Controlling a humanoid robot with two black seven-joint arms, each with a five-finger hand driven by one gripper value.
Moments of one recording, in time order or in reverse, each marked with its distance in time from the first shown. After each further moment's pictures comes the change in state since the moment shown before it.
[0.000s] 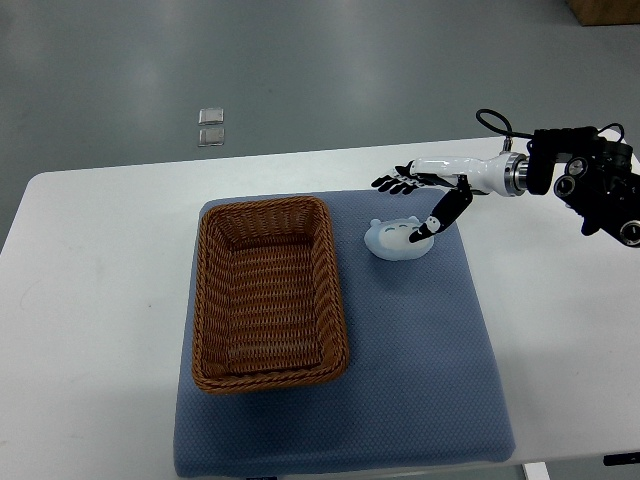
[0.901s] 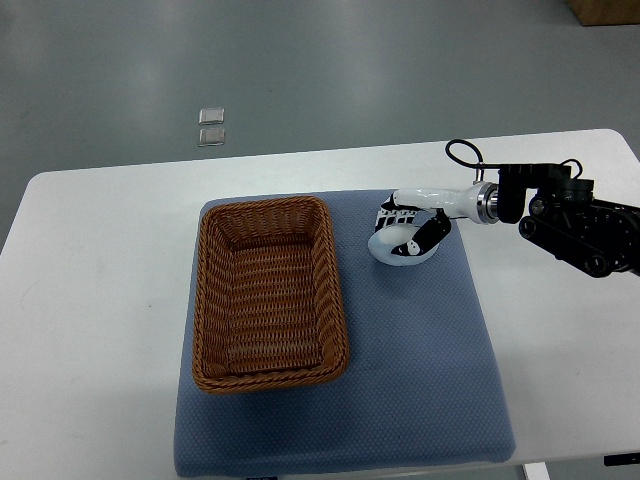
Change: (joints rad) left arm 0.000 0.000 0.000 0.000 0.000 0.000 0.000; right arm 0.010 0.044 -0.204 -0.002 -0.021 -0.198 0.004
